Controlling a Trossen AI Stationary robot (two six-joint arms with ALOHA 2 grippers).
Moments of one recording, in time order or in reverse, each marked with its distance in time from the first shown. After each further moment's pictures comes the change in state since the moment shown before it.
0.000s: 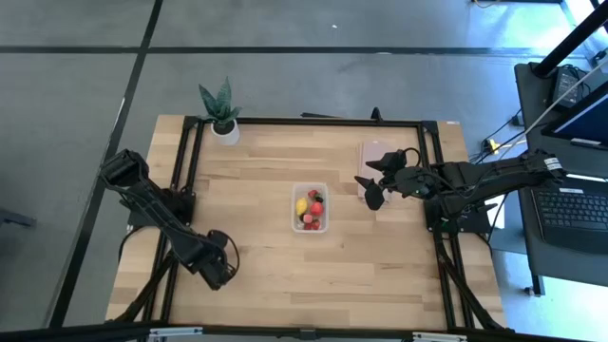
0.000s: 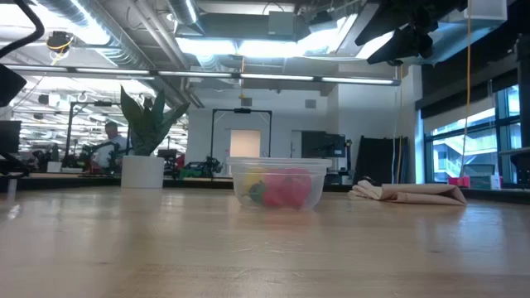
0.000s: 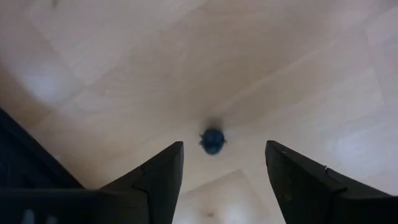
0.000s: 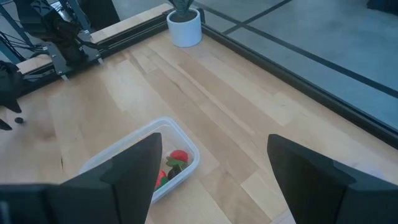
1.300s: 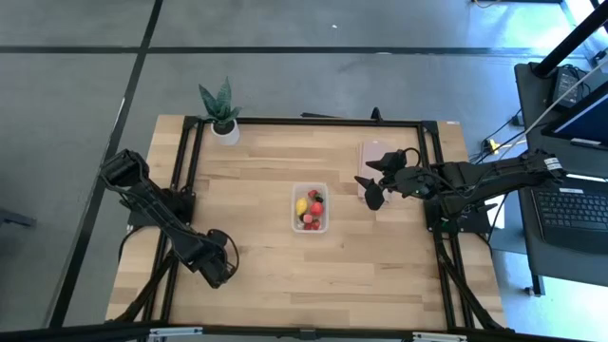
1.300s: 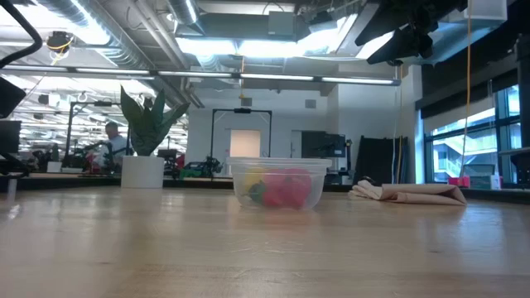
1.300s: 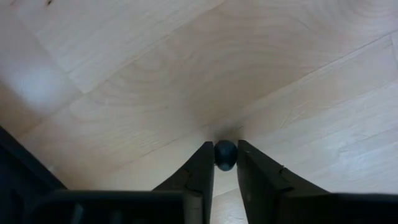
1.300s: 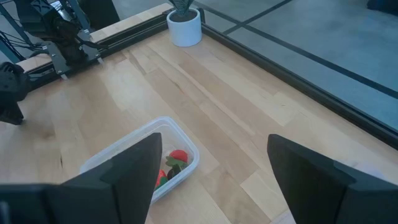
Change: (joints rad) left arm 0.003 0.000 -0.051 0.056 -0.003 -0.018; right arm 0.000 0.000 0.000 -0.001 0.000 -0.003
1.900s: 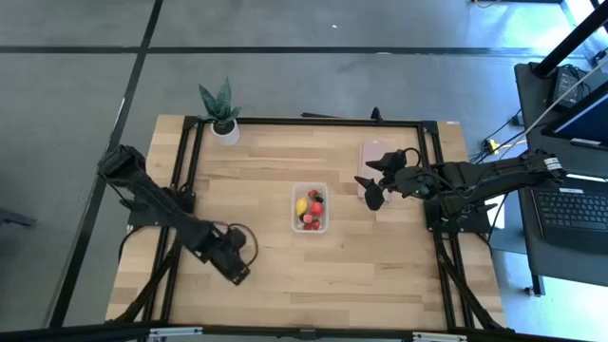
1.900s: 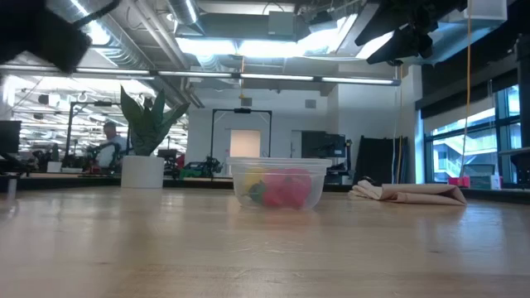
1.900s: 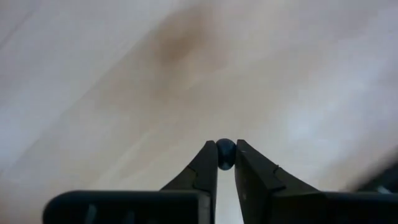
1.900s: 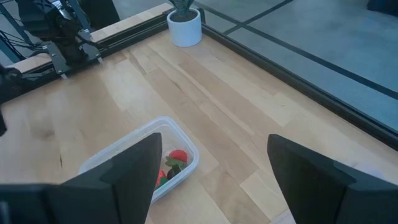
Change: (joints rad) left arm 0.129 -0.050 0.115 0.039 -0.068 0.292; right arm 0.000 0.000 0.000 0.001 0.000 -0.004
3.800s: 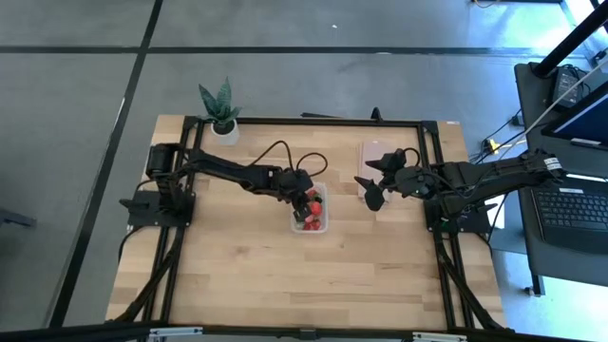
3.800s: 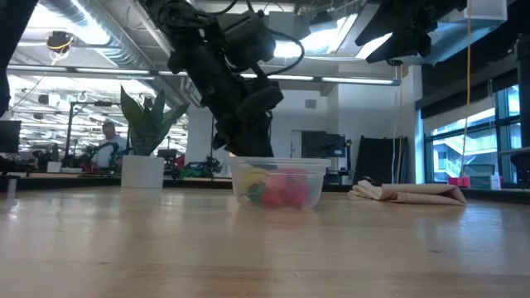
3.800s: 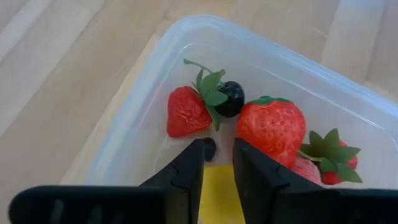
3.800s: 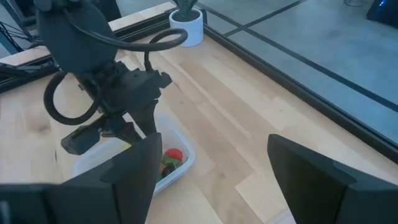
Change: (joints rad) left arm 0.749 0.349 0.217 0.544 -0.088 1.192; right arm 0.000 0.000 0.000 0.004 0.000 -0.052
